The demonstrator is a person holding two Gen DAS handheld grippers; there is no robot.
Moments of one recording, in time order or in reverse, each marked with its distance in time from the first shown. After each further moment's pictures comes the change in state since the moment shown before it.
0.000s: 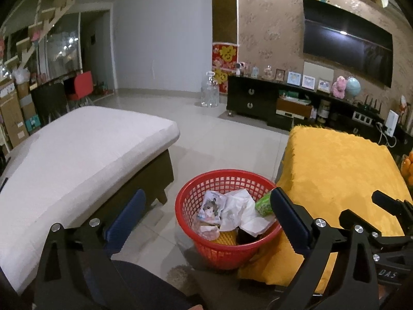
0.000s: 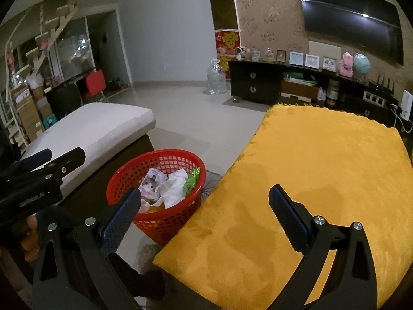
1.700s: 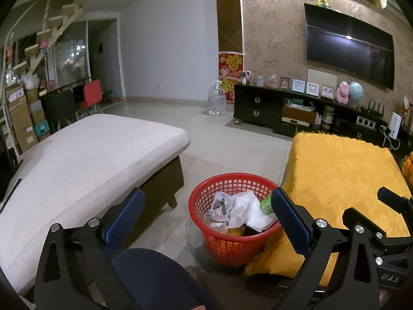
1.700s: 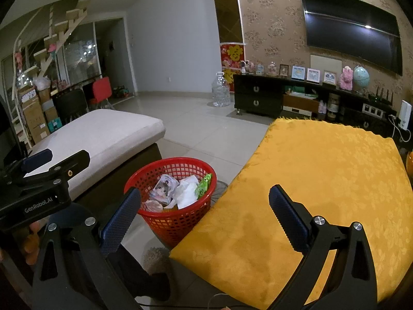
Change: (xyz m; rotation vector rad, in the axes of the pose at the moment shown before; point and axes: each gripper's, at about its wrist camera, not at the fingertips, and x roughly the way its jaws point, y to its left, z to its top) left arm -0.038 0.008 -0.007 0.004 -0.049 0.046; right arm -0.038 0.023 0.000 -0.032 -0.064 0.004
